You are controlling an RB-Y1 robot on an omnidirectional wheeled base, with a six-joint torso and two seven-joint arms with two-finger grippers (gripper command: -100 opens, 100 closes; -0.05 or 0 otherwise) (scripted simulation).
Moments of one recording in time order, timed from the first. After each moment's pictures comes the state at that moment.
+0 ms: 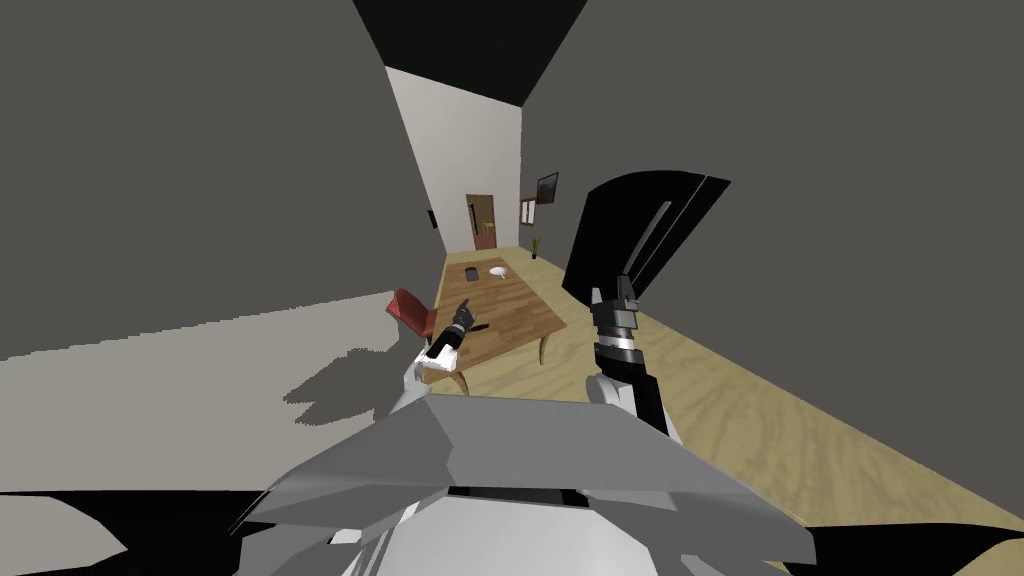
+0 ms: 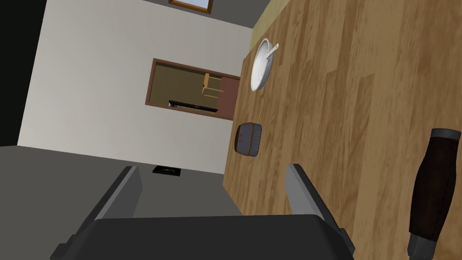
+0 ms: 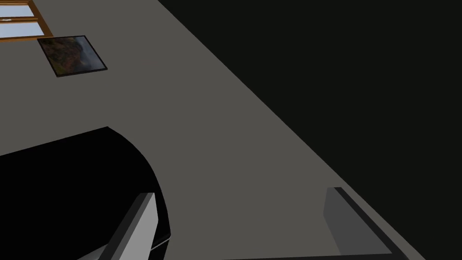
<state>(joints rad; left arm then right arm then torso) 0.08 0.26 -0.09 -1.69 0.14 0.06 0.35 0.46 -0.02 0.07 -2.33 -0.11 -0.36 0.05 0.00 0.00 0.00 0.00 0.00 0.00</state>
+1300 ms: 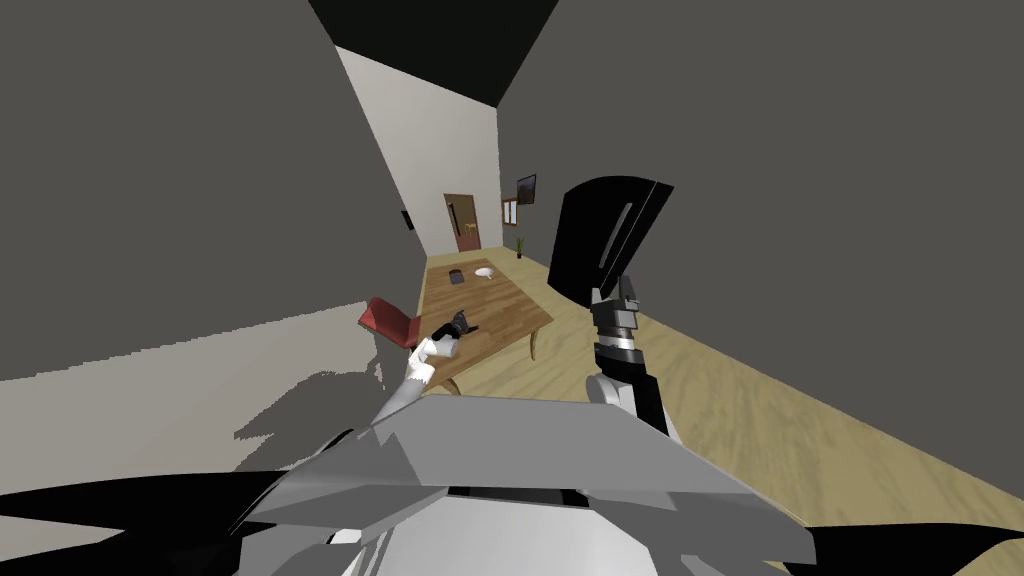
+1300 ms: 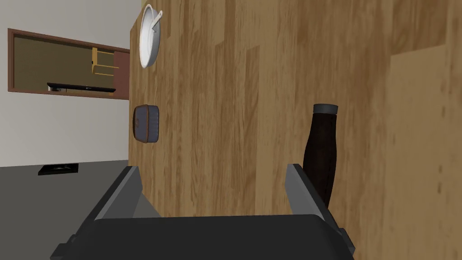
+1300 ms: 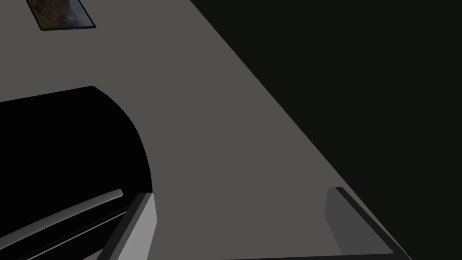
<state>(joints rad) -0.10 0.30 -0.01 -1.41 0.18 0.39 0.41 0.46 -0.02 0.07 -2.33 -0.11 -0.36 0.05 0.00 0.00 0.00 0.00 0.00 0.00</state>
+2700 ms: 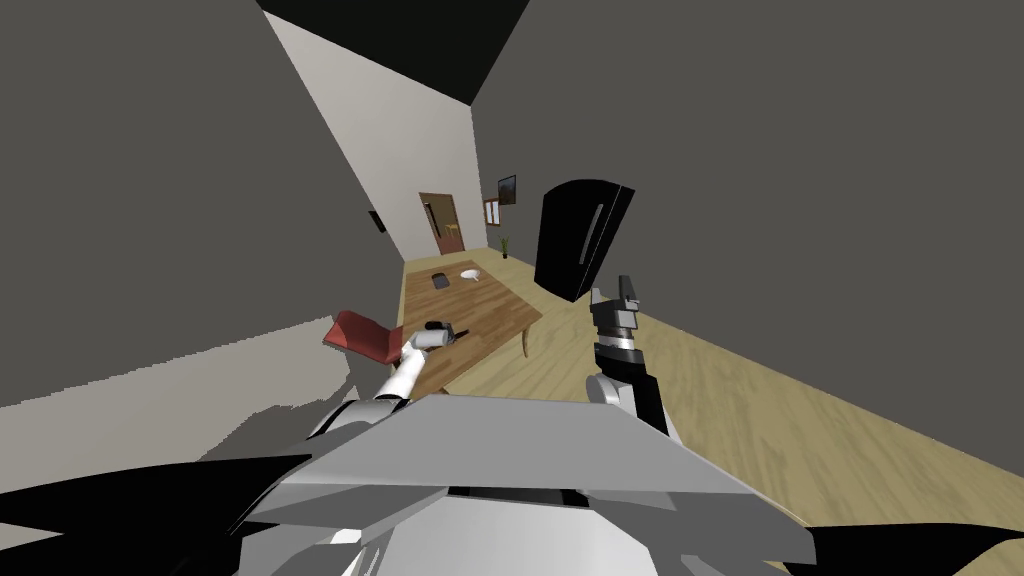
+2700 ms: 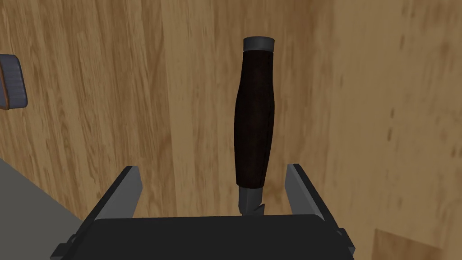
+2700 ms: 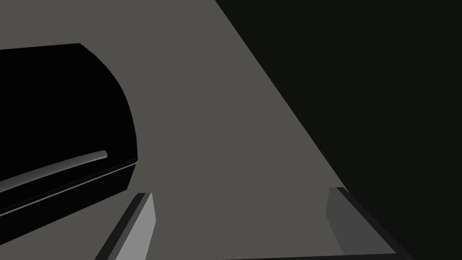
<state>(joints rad) -0.27 0.36 0.12 -1.08 0.23 0.71 0.45 0.46 -0.02 0.07 -2.33 -0.11 -0.36 0.05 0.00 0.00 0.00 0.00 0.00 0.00</state>
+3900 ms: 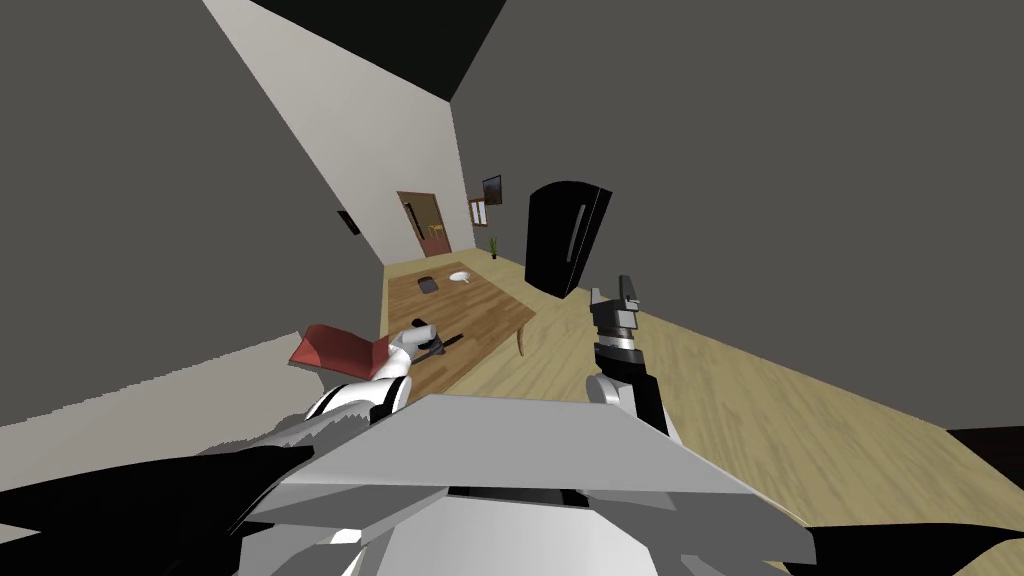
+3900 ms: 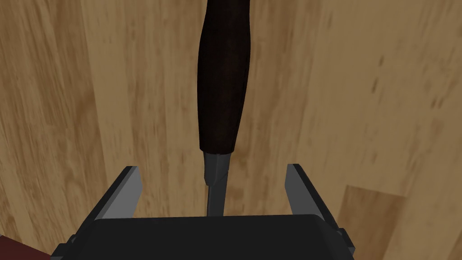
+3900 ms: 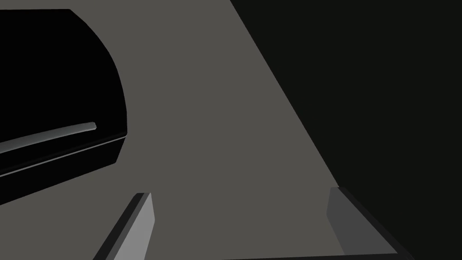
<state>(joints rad) -0.40 0.44 0.28 -0.81 0.28 0.95 0.45 0.46 -0.02 0.07 -2.33 -0.11 -0.36 0.05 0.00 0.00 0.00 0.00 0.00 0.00</state>
